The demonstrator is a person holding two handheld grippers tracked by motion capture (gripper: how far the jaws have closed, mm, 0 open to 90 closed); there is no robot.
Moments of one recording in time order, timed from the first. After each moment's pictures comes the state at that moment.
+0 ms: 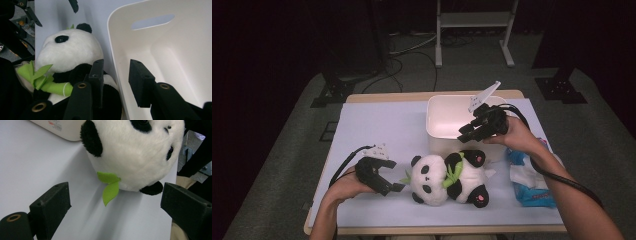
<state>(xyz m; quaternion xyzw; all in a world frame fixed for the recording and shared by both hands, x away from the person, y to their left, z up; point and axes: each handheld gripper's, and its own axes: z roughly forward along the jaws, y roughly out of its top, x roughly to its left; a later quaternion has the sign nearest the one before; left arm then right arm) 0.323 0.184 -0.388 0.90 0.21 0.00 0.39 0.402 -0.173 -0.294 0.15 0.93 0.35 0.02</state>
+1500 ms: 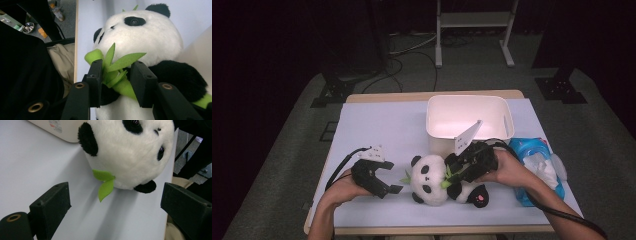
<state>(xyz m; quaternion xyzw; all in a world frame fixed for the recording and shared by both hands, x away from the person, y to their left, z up) 0.313 0.189 -0.383 0.89 0.21 0.01 0.40 0.328 -0.134 -0.333 0.07 0.94 0.32 -0.05</state>
